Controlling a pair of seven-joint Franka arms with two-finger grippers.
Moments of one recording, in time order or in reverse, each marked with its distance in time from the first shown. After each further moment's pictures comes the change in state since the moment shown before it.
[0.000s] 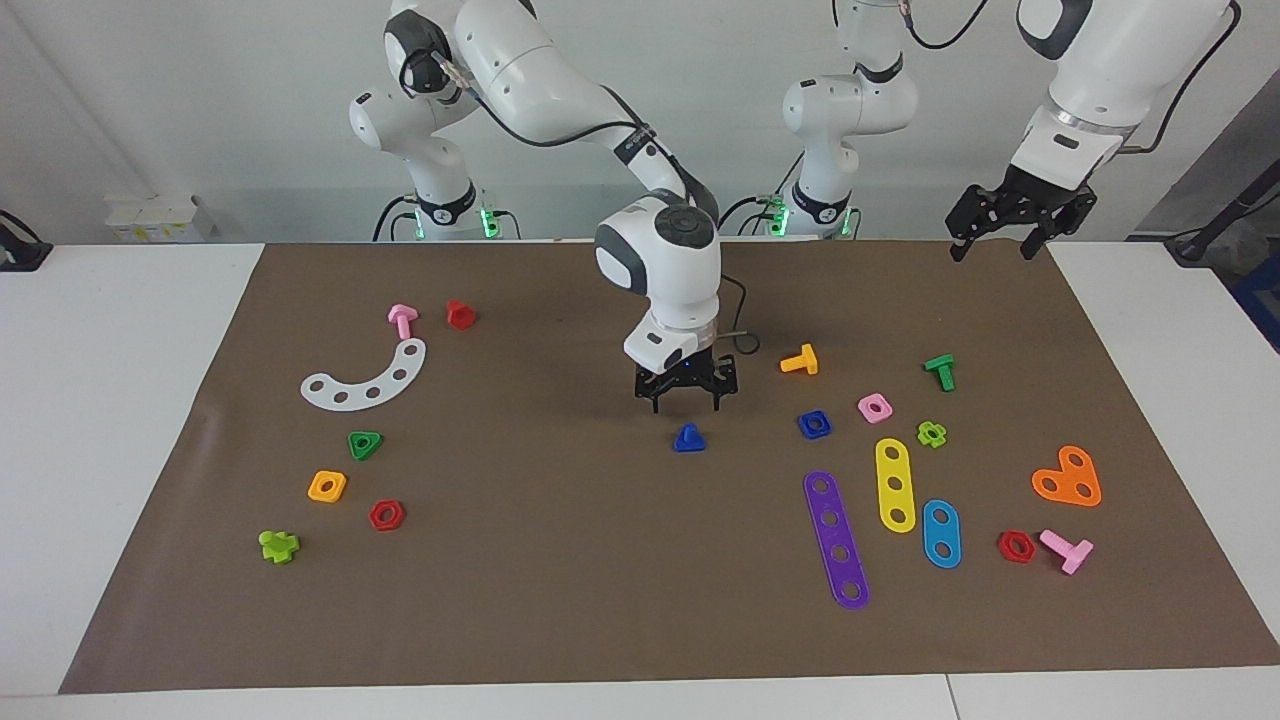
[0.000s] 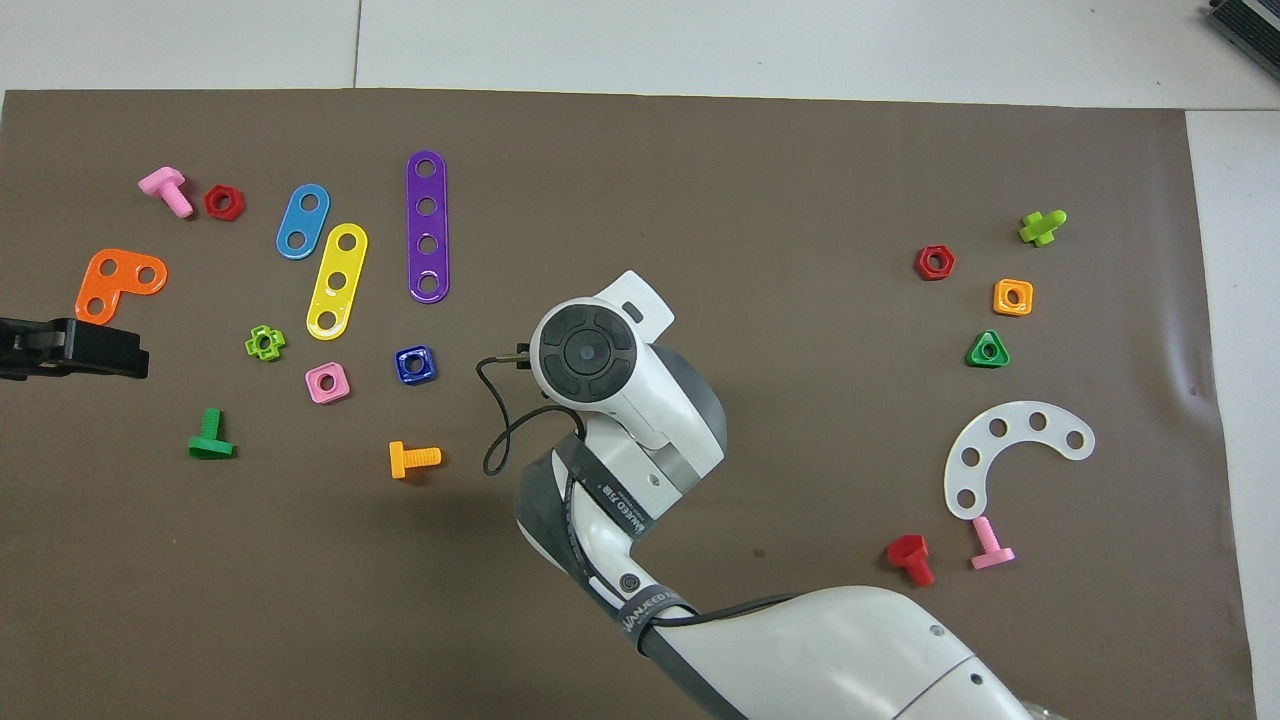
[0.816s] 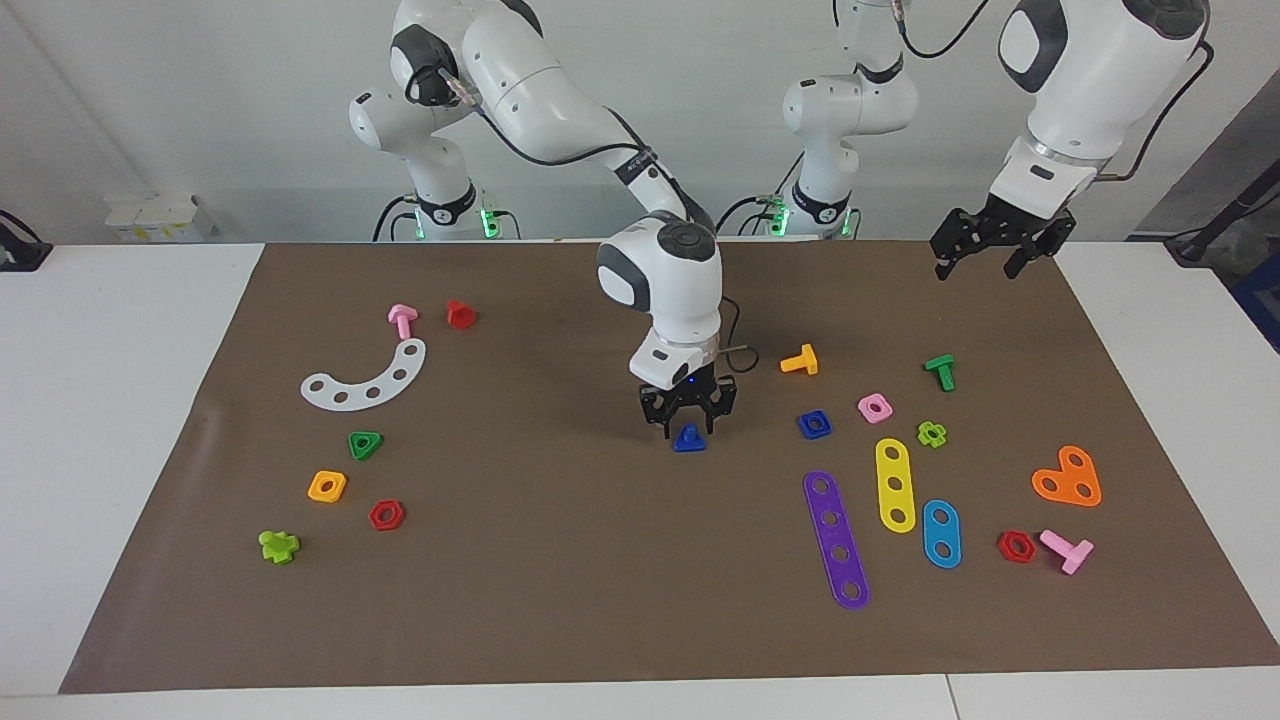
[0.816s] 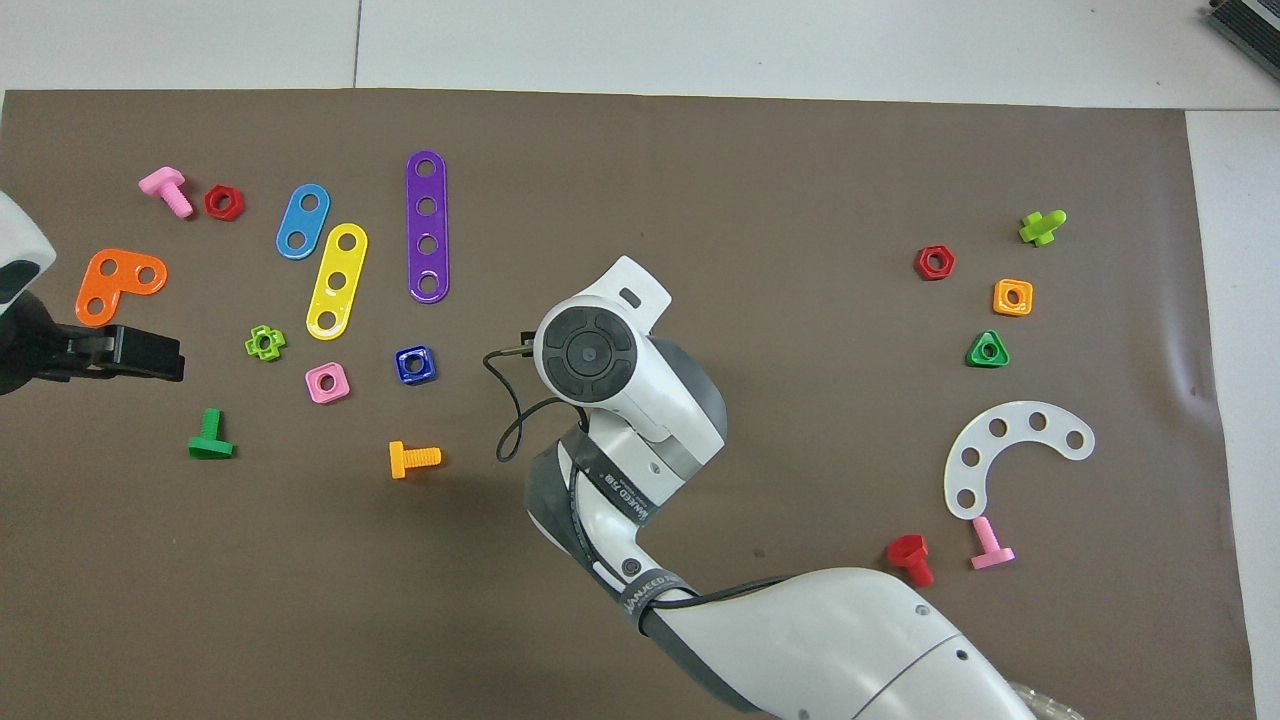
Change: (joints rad) left arm -0.009 -0.001 0.002 -0.063 0.000 0.063 0.000; right arm -0.003 0.027 -0.003 0.017 -0.061 0.058 -0.054
